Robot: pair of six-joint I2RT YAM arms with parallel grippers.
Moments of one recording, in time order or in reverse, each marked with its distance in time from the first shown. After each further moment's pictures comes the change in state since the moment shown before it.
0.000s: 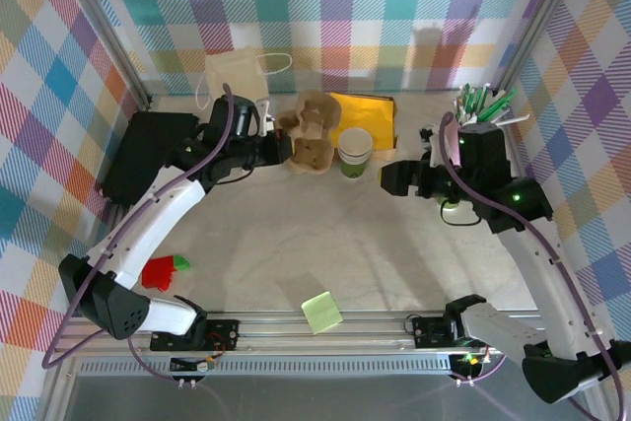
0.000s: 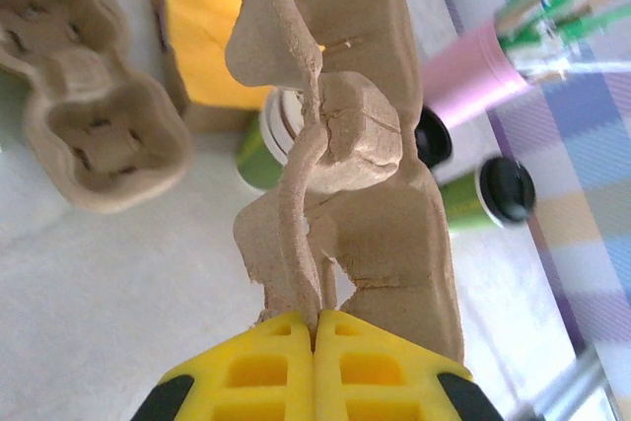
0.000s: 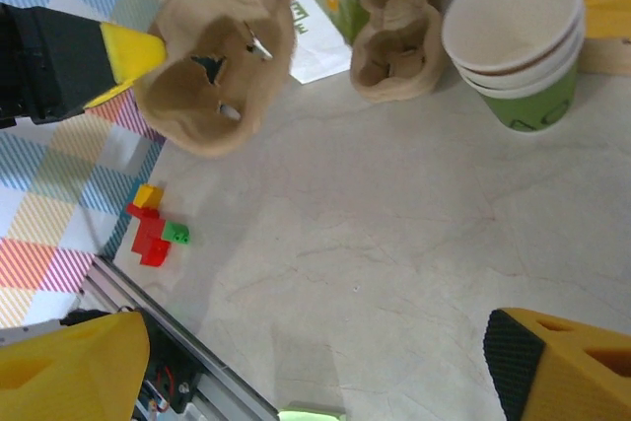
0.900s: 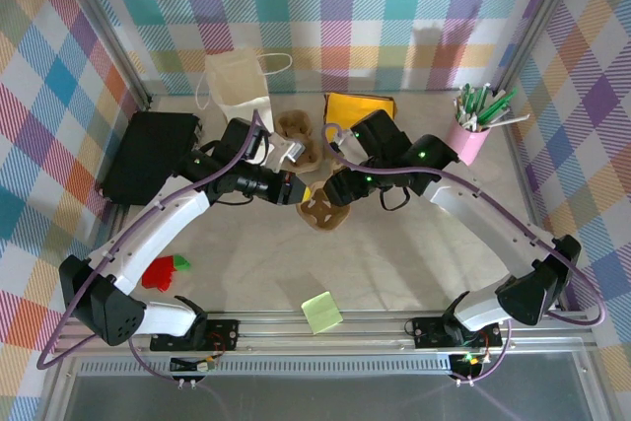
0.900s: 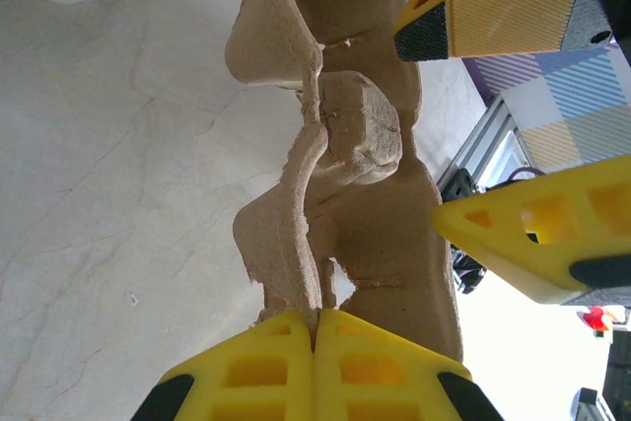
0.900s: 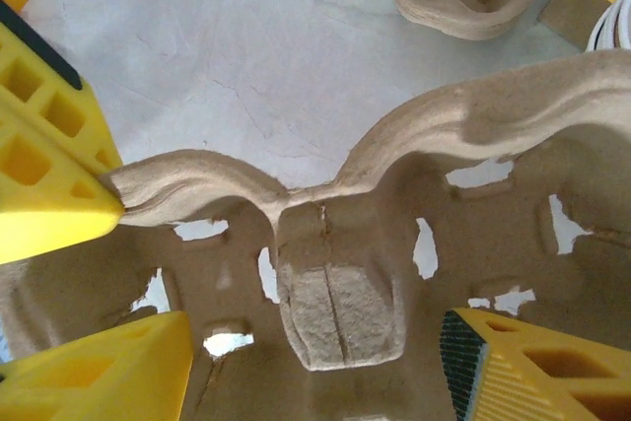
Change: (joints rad) left arm -0.053 -0.028 -0.117 -0.138 0.353 0.264; right arm 0.391 0.431 0.268 -0.130 0.326 -0.224
